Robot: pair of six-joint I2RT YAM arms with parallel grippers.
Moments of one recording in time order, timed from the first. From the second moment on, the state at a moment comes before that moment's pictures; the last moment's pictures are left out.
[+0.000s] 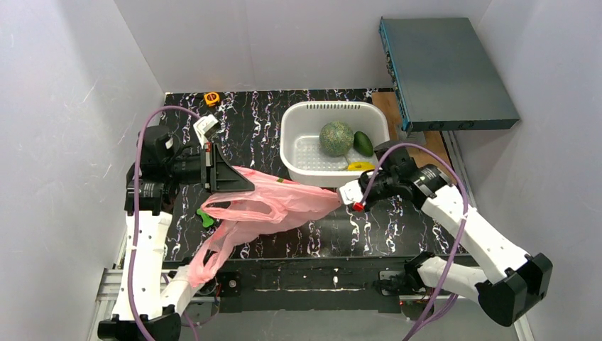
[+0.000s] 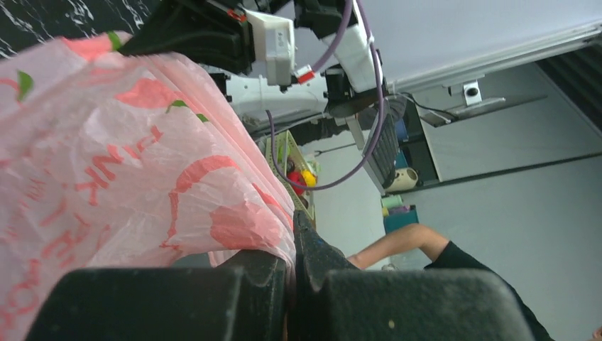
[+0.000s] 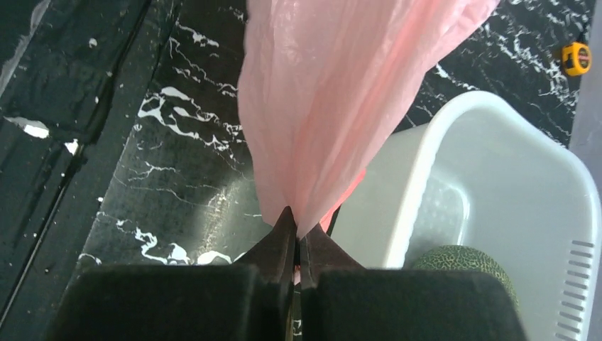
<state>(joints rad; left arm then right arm) -0.01 0.89 1.15 -0.71 1.47 -0.74 0.59 1.10 1.03 -0.87 -0.78 -1.31</state>
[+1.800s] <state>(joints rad) 0.25 0.97 1.79 -1.44 0.62 0.17 0.97 1.64 1.71 -0.06 -0.57 0.00</state>
